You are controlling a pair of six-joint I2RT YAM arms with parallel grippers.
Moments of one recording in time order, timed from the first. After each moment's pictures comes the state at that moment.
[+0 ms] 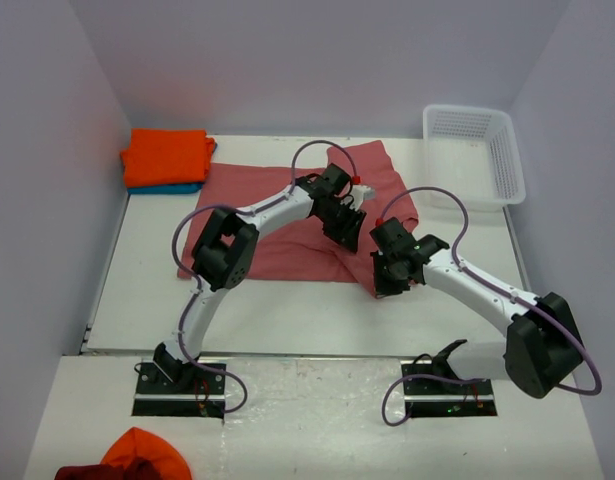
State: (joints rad) left arm -0.70 2.32 1.90 -0.67 0.51 -0.11; right arm 0.59 1.30 0.84 -0.78 0.03 0.56
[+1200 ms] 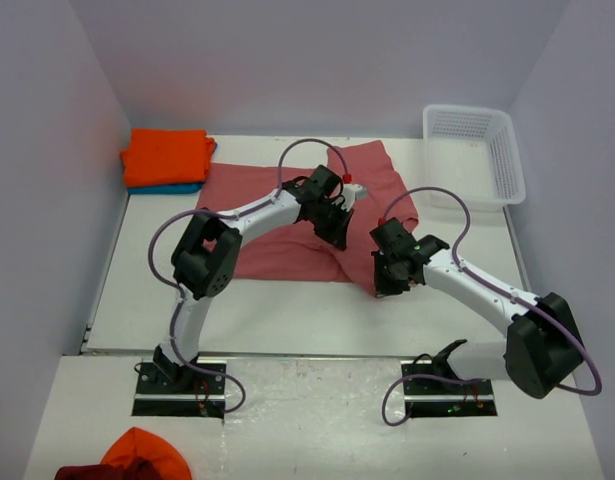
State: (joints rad) left arm -0.70 2.18 1.72 -0.57 0.47 -0.10; right arm 0.59 1.30 0.83 -0.78 0.04 0.60
